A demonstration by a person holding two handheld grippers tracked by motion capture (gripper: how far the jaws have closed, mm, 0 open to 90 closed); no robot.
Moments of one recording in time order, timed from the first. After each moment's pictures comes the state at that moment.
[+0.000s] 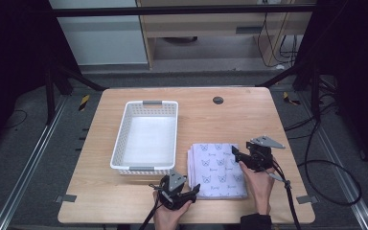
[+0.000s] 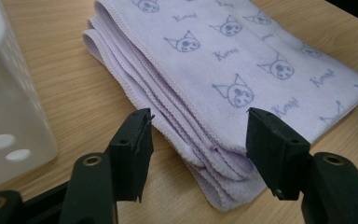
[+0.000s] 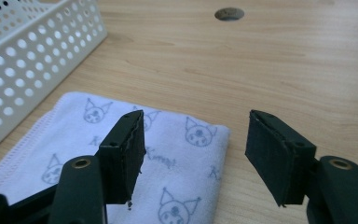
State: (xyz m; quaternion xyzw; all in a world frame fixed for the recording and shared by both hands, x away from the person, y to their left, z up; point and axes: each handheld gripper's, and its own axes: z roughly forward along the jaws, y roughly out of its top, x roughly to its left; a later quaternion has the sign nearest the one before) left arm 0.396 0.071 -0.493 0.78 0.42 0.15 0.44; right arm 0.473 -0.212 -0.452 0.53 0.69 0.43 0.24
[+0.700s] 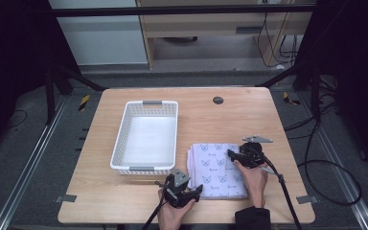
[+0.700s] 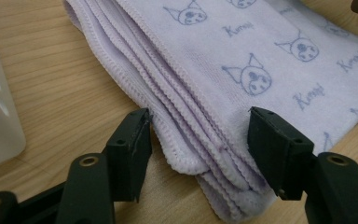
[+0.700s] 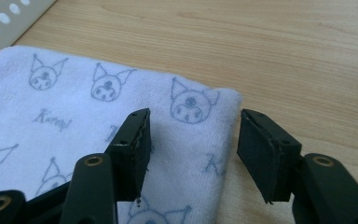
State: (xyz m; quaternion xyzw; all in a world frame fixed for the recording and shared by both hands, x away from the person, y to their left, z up) left arm 0.406 0.061 -0.508 0.79 0.43 0.13 0.42; right arm 0.508 -0.209 -0.495 0.56 0.72 0.38 0.18
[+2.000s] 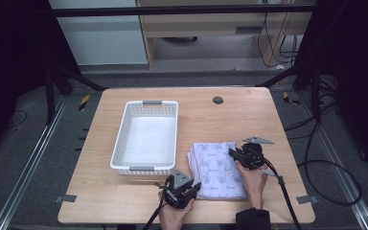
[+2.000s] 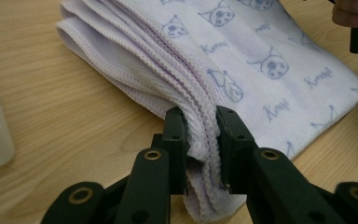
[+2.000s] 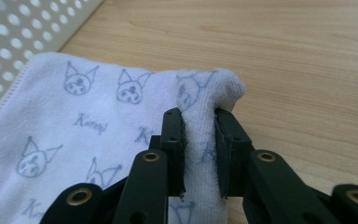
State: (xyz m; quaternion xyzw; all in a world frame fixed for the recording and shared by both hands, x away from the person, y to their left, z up) left arm 0.397 0.062 -0.496 0.78 0.42 0.12 0.44; right arm 0.497 -0.203 -0.482 0.55 0.71 0.41 0.17
